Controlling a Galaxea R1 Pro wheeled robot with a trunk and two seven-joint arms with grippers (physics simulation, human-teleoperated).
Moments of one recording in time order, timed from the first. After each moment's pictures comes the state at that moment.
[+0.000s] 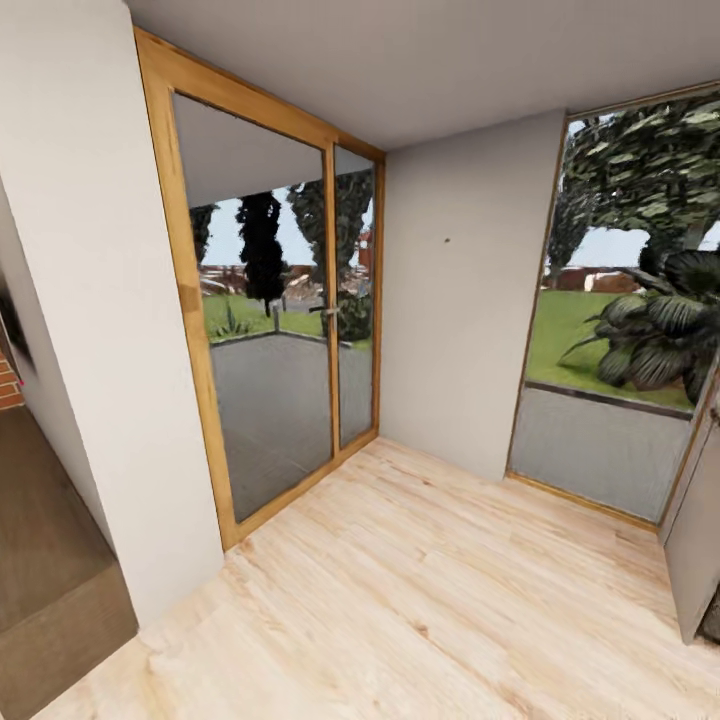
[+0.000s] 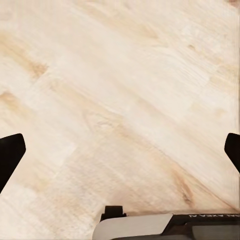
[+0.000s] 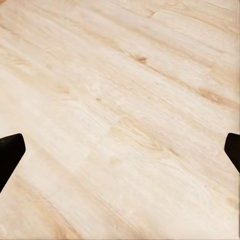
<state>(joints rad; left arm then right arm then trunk) 0.03 0.02 -0.02 -0.46 0.03 -0.20 -0.01 0.01 0.05 0.01 -0.42 -0.01 -0.43 0.01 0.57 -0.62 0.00</state>
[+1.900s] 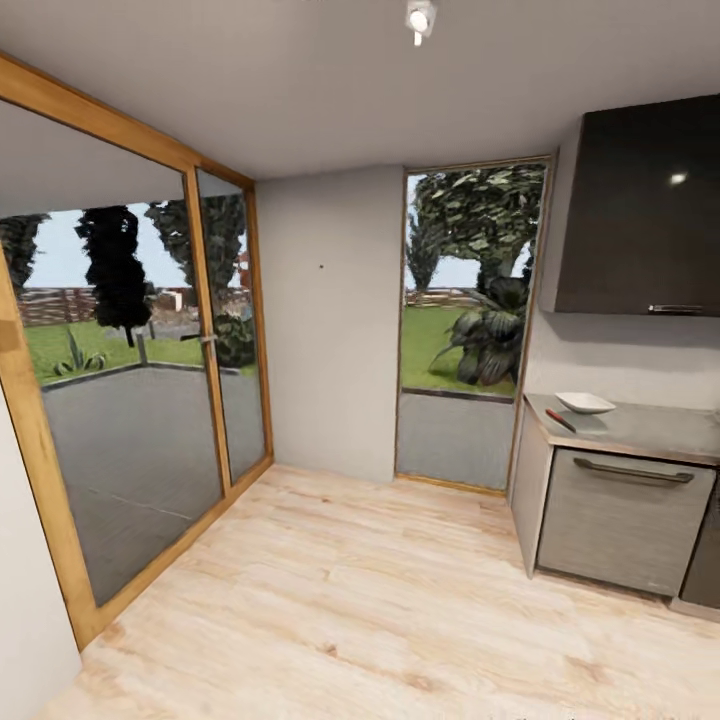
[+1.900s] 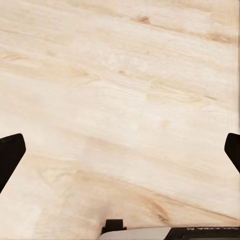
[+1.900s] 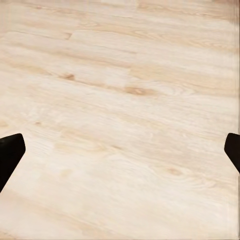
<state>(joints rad) 0.03 0.02 -0.02 -0.46 0.02 -0.20 -0.01 0.01 0.05 0.01 -0.42 -0.01 -0.43 0.01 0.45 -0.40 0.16</state>
